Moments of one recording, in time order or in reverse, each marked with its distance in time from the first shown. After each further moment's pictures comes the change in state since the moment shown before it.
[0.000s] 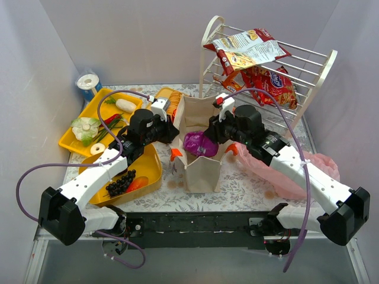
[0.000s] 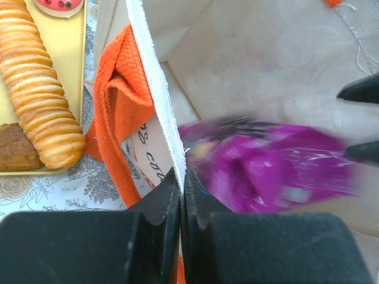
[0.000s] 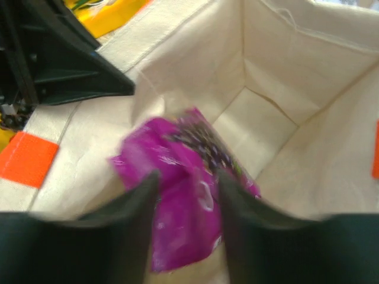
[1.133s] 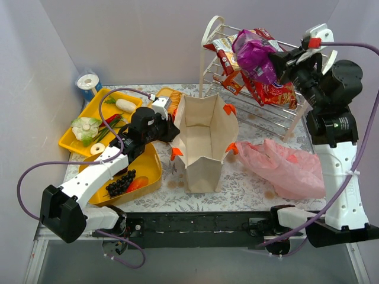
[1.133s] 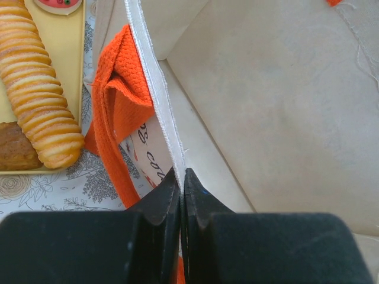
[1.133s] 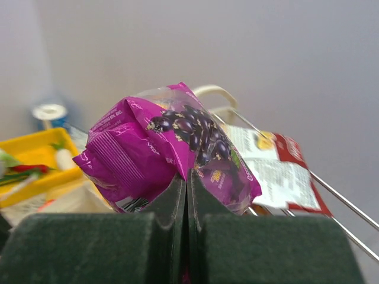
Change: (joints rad) left arm 0.000 0.023 0.034 -0.031 -0.002 -0.004; right arm -0.541 0.003 0.599 -0.006 -0.192 -0.178
